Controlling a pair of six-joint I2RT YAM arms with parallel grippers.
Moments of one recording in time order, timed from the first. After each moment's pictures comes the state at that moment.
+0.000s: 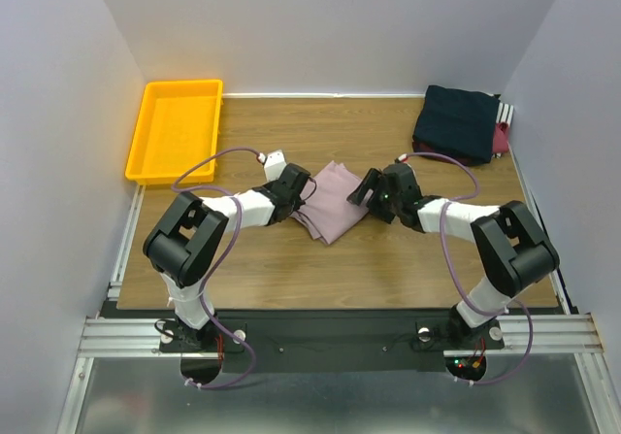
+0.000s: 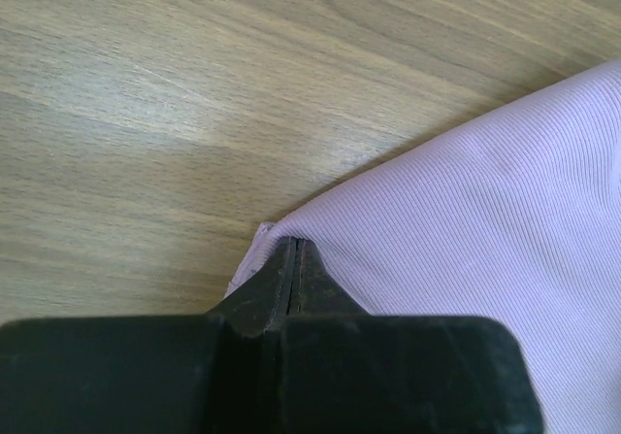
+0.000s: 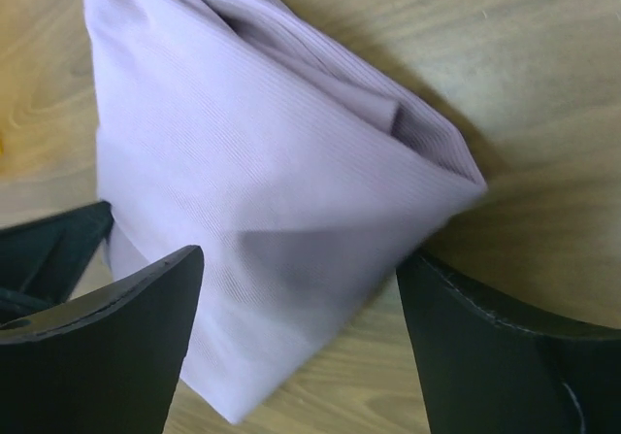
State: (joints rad) left arm -0.64 1.76 0.94 -0.06 -0.45 -0.83; right arm 0.46 1.61 0.76 0.12 0.00 0.90
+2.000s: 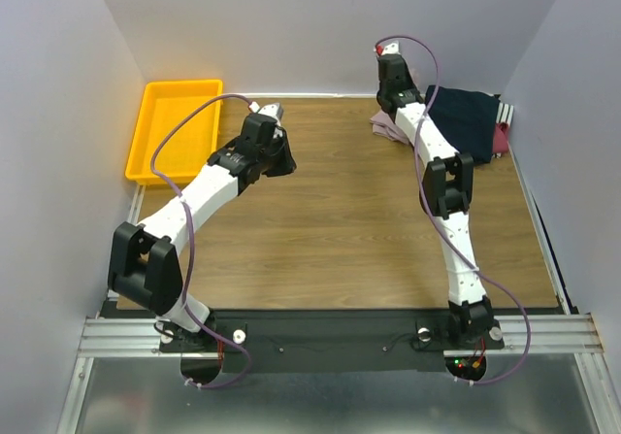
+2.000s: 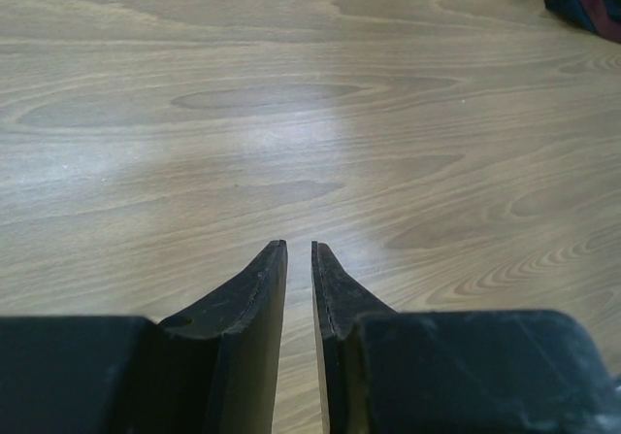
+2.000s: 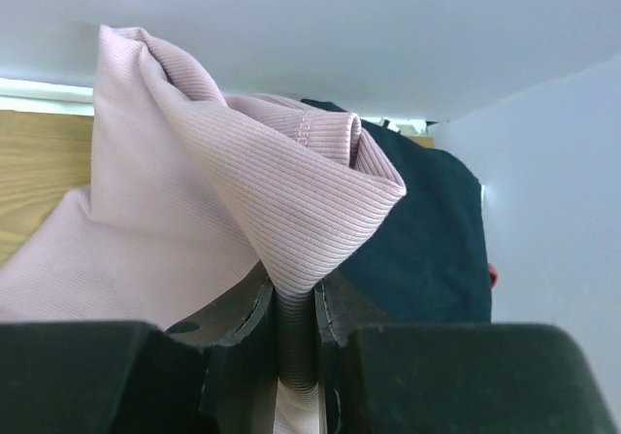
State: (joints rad) left arm -0.48 1.51 1.24 -0.38 0.01 -0.49; right arm 0.26 2.58 2.49 -0.35 0.75 -0.39
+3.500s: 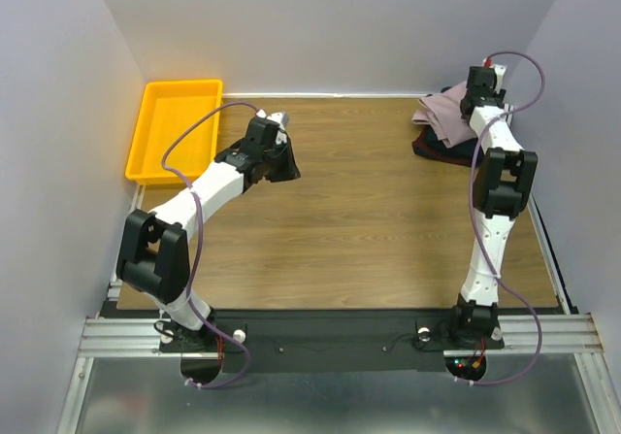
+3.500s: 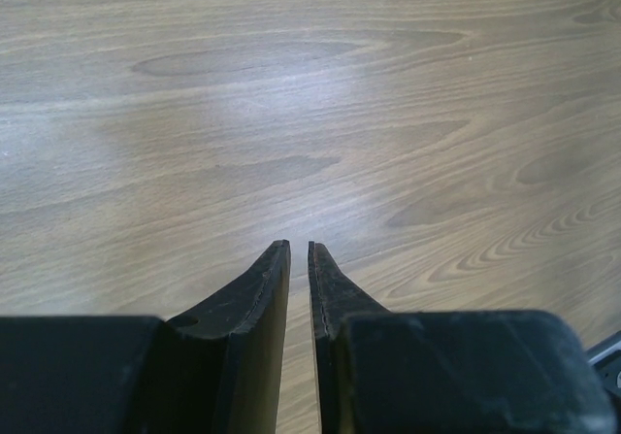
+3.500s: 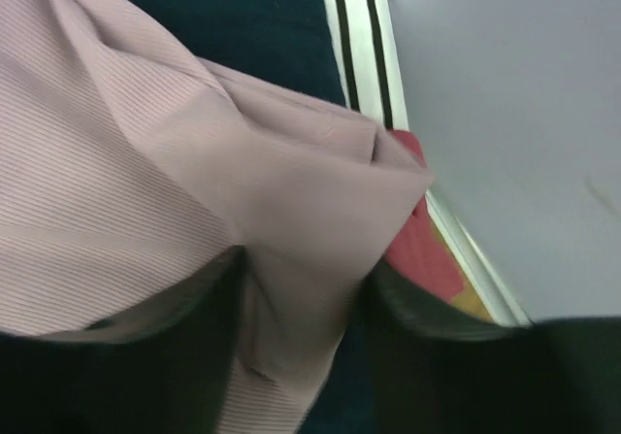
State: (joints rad) left arm -0.46 1.59 1.22 -0.37 0.13 -0.49; right arm -0.14 2.40 2.14 -0.38 0.57 0.05
